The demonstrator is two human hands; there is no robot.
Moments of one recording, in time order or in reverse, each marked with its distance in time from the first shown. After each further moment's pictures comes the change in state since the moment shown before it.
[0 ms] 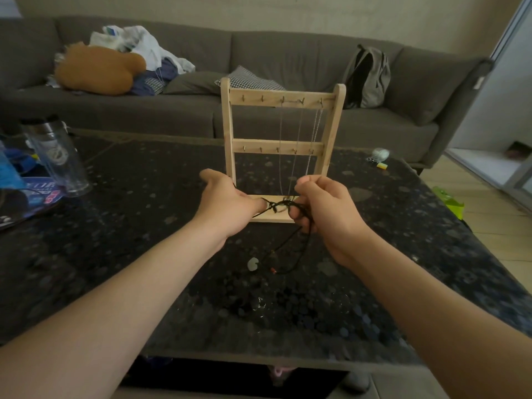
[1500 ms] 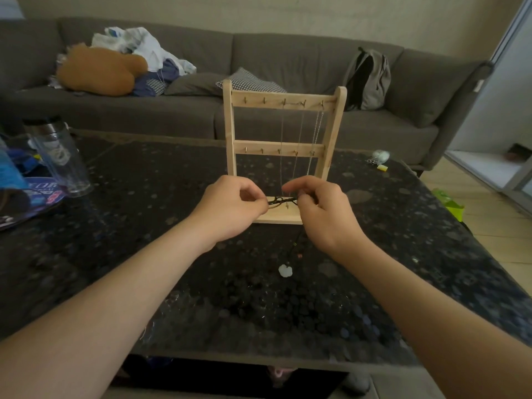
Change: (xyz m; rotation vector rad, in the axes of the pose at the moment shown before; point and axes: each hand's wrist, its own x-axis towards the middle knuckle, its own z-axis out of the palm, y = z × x) left_hand 0.004 -0.004 -0.013 0.225 -0.201 0.244; right_hand 0.001 0.009 -0.003 -0.528 0.059 -0.318
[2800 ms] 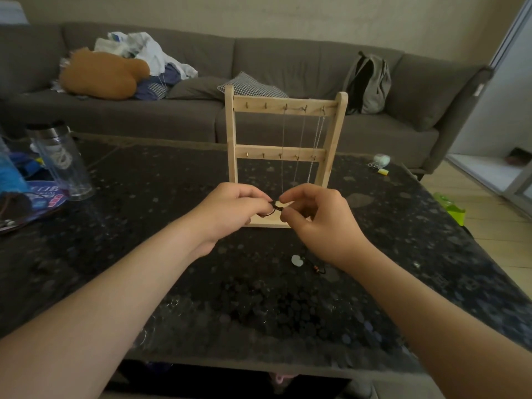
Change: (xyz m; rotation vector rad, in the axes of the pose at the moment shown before) left_hand -0.002 0.005 -0.008 -0.258 -0.136 -0.120; right_hand 0.002 0.007 0.000 -0.072 -0.068 -0.102
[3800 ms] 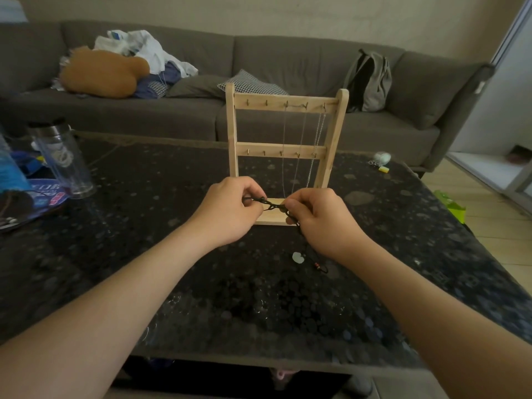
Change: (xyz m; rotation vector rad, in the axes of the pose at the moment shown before) left_hand -0.004 -0.003 0.004 0.395 0.170 0.196; right_hand 0.003 -0.005 0.000 -0.064 -0.075 0.098
